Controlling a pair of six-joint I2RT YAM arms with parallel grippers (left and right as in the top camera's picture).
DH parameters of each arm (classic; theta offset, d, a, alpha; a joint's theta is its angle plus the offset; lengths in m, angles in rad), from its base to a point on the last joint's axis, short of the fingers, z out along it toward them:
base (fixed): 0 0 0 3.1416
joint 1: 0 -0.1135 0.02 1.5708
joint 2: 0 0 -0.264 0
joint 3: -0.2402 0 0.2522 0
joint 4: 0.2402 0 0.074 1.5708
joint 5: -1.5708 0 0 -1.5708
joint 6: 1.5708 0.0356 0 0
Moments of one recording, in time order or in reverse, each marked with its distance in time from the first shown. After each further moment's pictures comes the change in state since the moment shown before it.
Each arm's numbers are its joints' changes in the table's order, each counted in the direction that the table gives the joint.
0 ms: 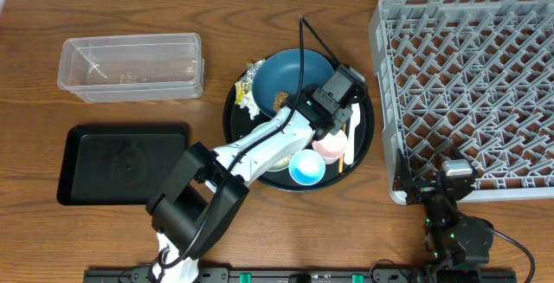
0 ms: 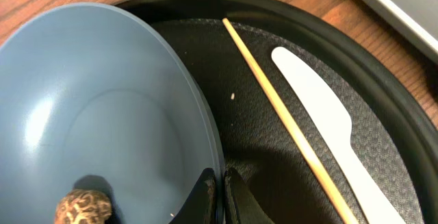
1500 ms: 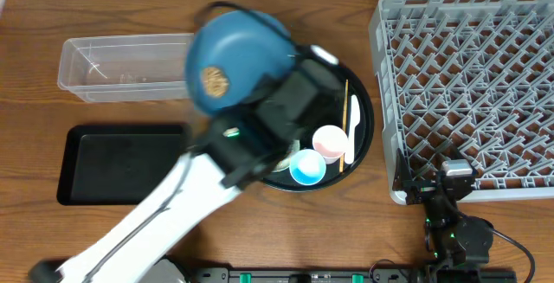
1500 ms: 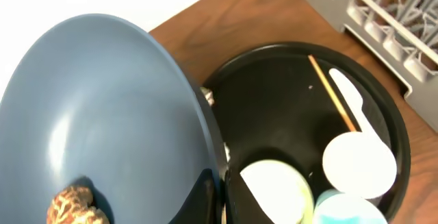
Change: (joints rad) left arm 0.035 -0.556 -0.173 0.589 0.261 -0.068; right arm 0.000 0.000 0.000 0.000 0.000 0.000
